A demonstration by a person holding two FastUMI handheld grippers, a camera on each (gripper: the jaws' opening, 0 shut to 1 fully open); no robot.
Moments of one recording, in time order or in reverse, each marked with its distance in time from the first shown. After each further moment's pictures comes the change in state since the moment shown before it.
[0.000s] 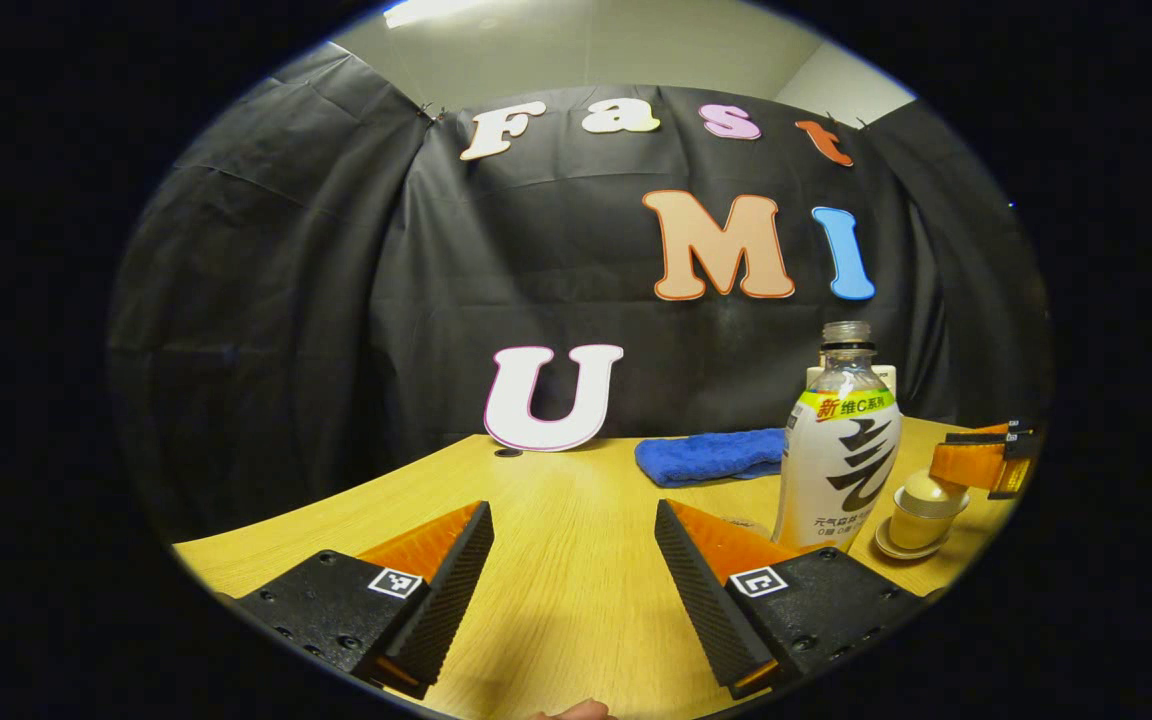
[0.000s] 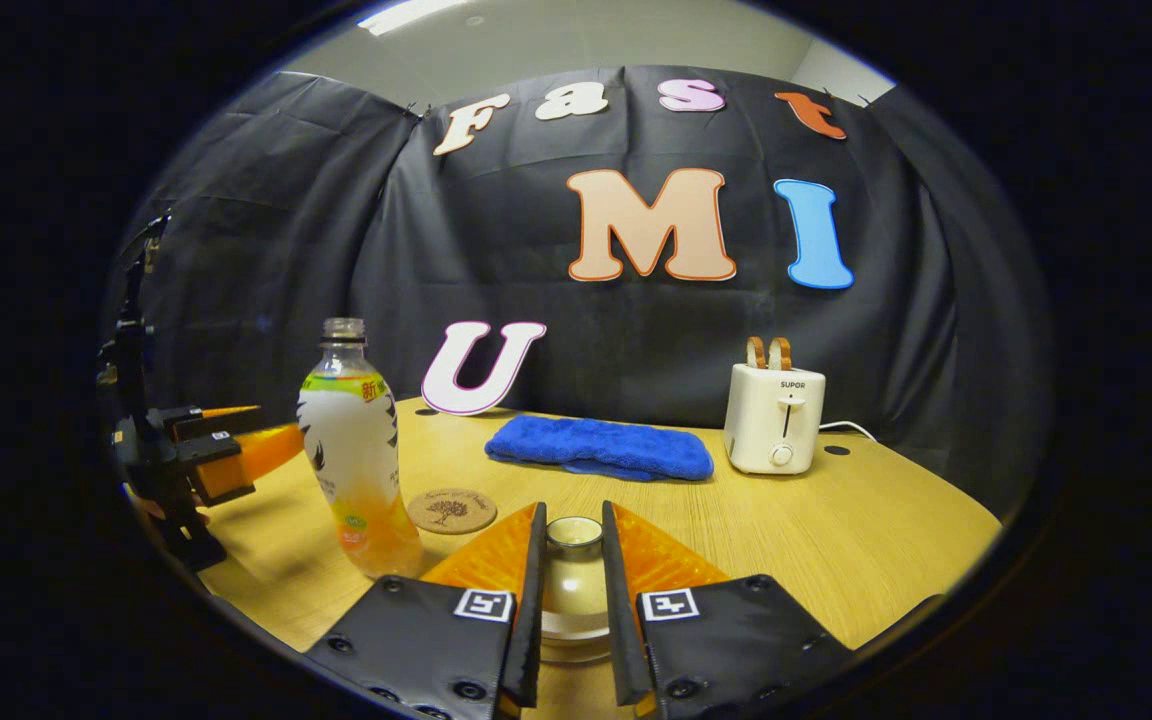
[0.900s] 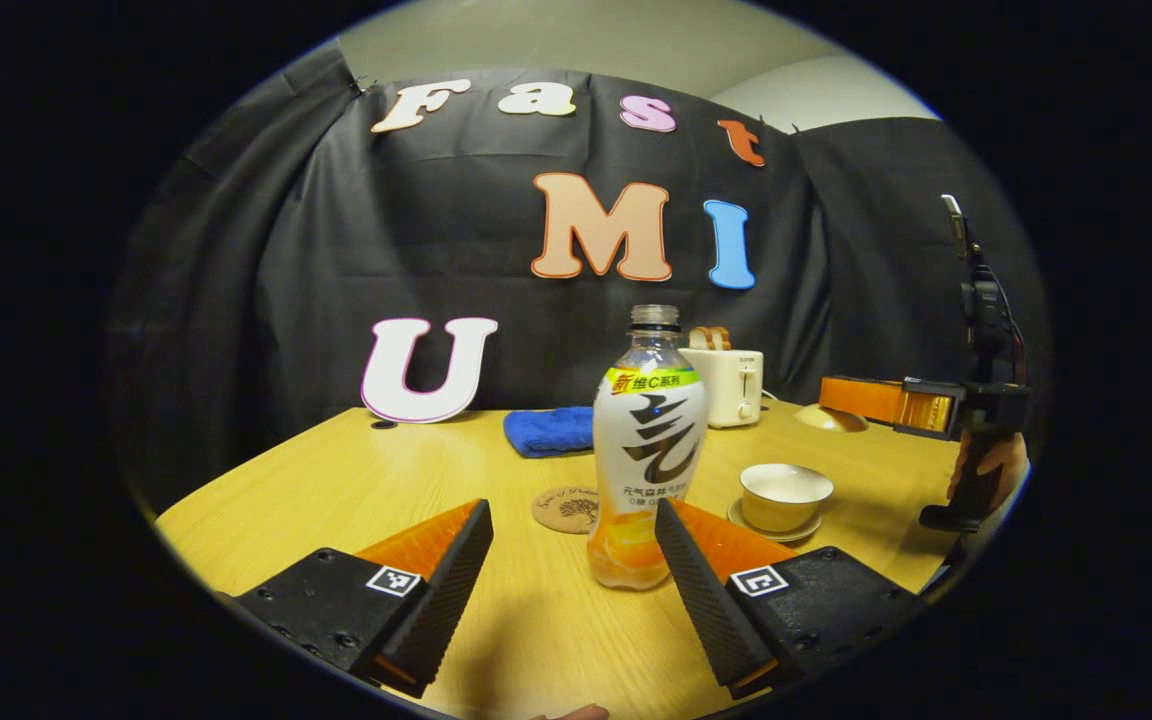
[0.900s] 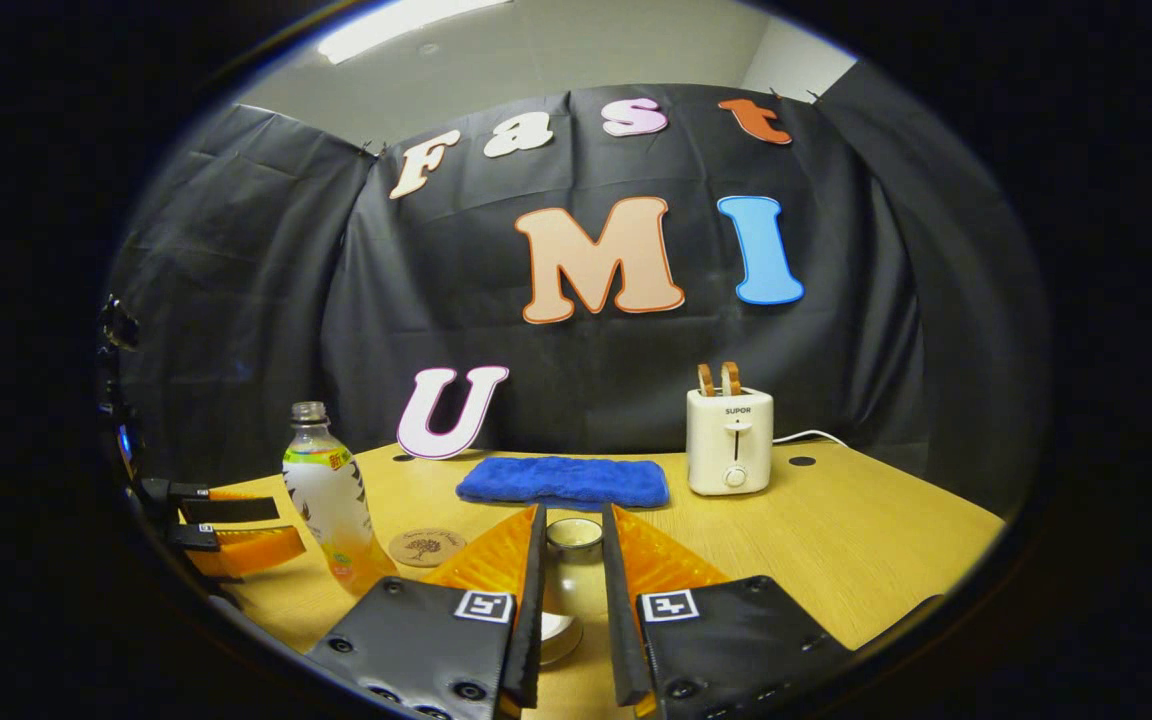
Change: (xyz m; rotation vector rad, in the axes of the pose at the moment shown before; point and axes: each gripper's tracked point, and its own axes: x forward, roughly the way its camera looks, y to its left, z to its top) left arm -0.040 -0.089 -0.008 -0.037 0.080 -0.345; right arm -0.025 -0.052 0.041 0.091 -0.082 -0.076
